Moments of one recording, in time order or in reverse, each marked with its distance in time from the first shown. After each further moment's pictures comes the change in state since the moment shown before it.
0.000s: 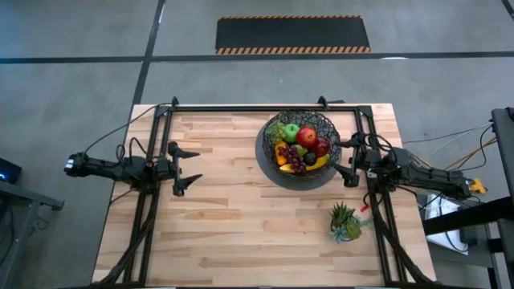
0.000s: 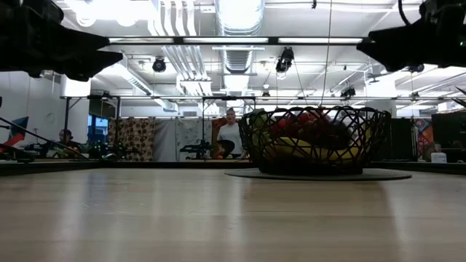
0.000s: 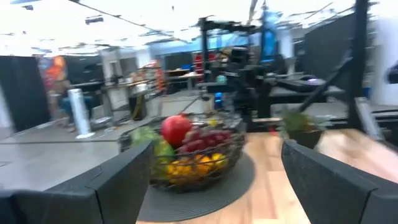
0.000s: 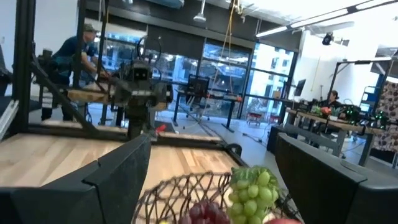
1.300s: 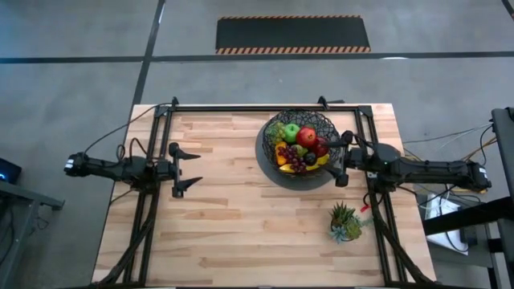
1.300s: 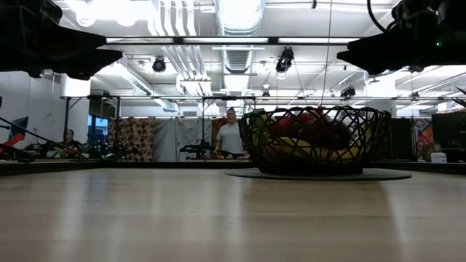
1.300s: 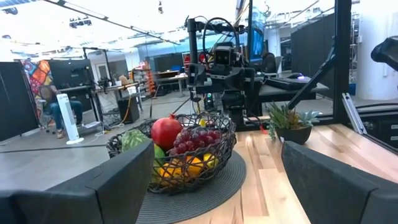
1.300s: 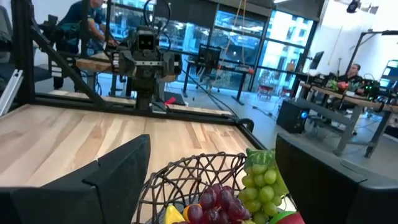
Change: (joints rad) left arm 0.000 0.001 0.003 -0.005 0.039 0.020; right arm 0.000 0.355 0.065 0.218 -0.027 -0.004
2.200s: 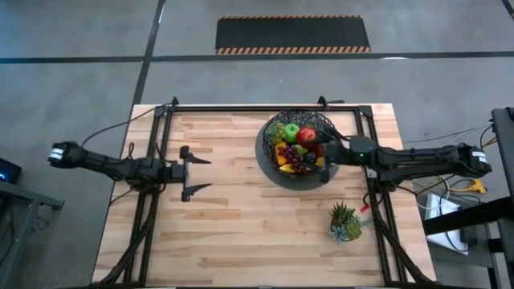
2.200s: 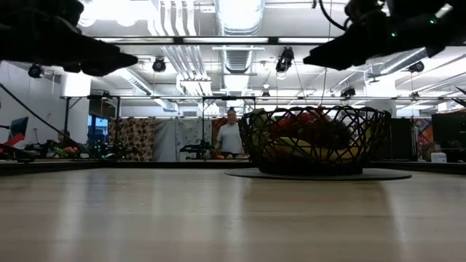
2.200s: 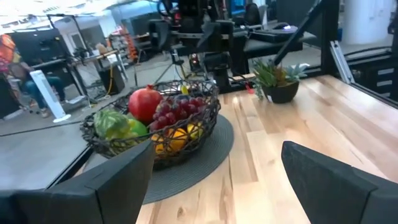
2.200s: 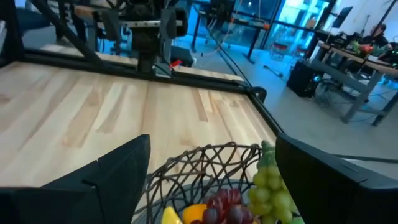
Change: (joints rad) left arm 0.000 0.365 0.120 0.111 0.052 0.026; right arm 0.000 0.532 0.272 -0.025 -0.001 -0.034
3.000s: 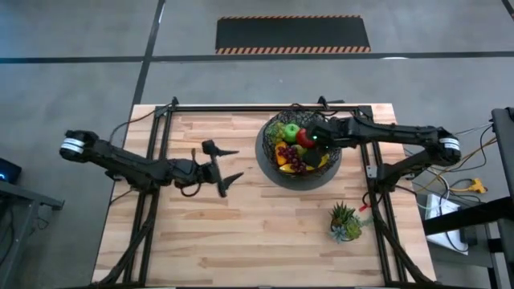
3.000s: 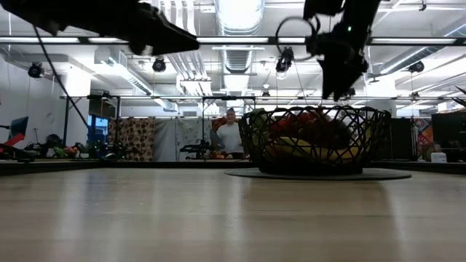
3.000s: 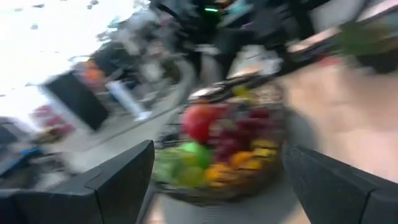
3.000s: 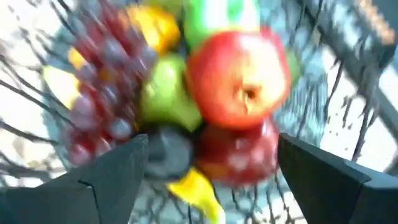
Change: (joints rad) left arm 0.000 0.735 0.396 0.304 -0.292 0.332; right arm -0.078 0.461 0.750 -1.365 0.278 0.579
